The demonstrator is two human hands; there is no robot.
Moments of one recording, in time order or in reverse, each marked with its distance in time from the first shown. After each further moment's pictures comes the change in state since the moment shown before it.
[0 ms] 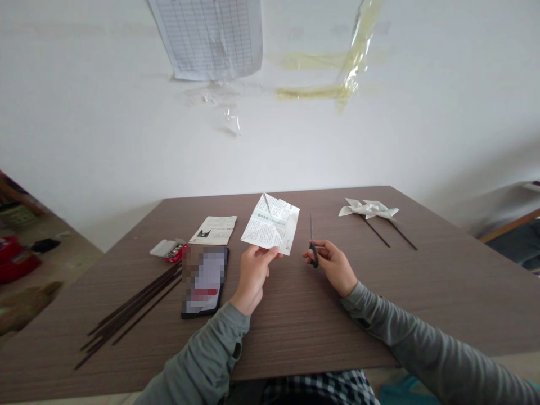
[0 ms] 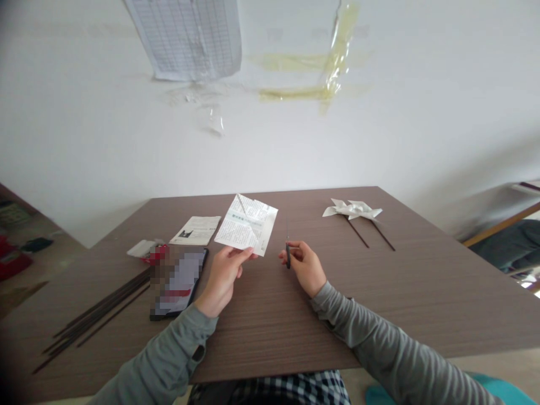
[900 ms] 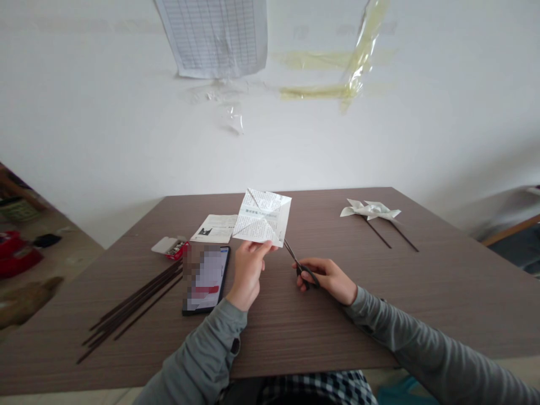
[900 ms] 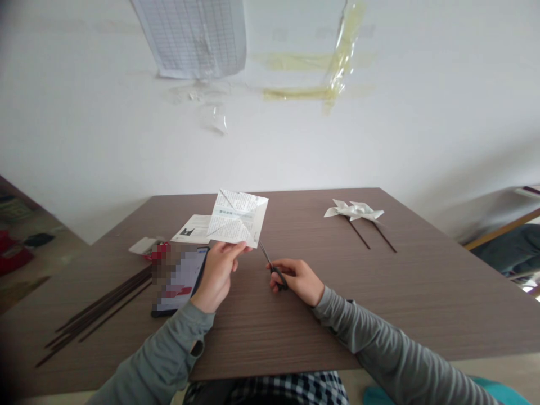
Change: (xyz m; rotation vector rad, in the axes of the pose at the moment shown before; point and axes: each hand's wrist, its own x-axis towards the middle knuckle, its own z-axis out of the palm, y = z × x) left_hand 0.004 0.008 0.000 -0.079 0.070 0.039; right_hand -0.021 -0.021 -0.002 -0.005 -0.465 0.126
